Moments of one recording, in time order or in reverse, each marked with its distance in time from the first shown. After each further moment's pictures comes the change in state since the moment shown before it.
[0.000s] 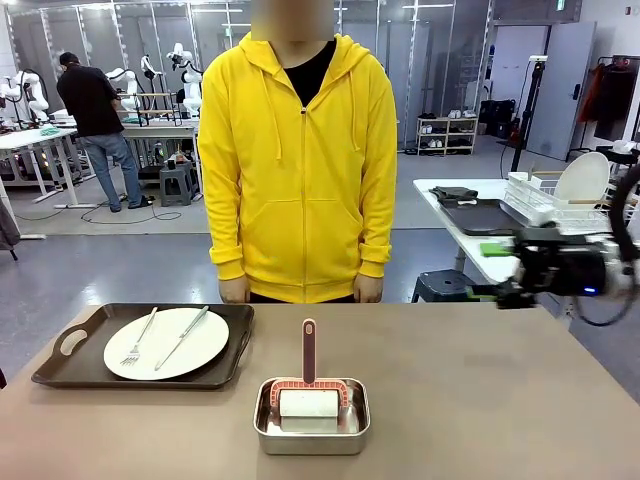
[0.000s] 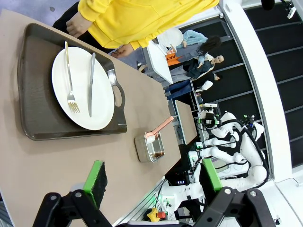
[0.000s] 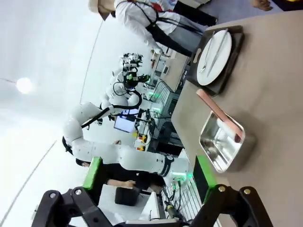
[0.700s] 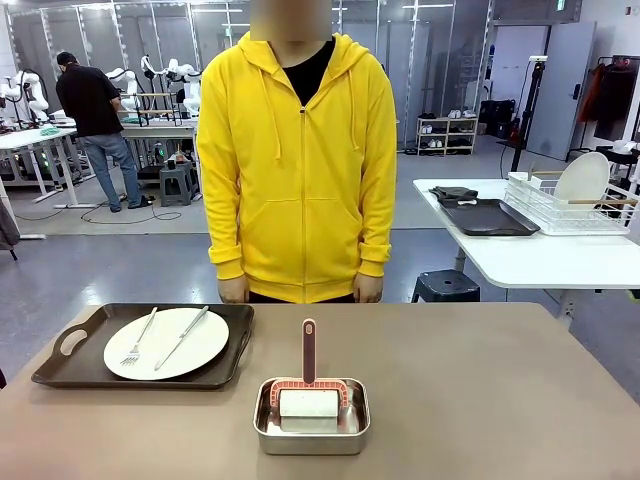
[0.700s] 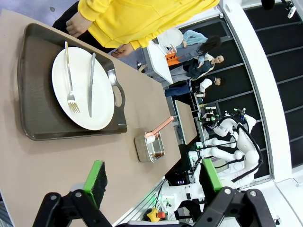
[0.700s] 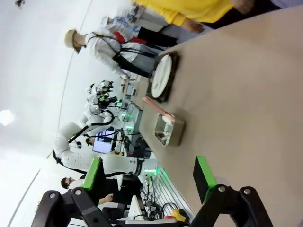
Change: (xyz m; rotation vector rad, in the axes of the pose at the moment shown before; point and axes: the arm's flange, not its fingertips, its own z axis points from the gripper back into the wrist) left arm 0.000 0.000 0.000 0.000 0.000 0.000; right arm 0.008 -0.009 0.252 -0.192 -0.144 -0.044
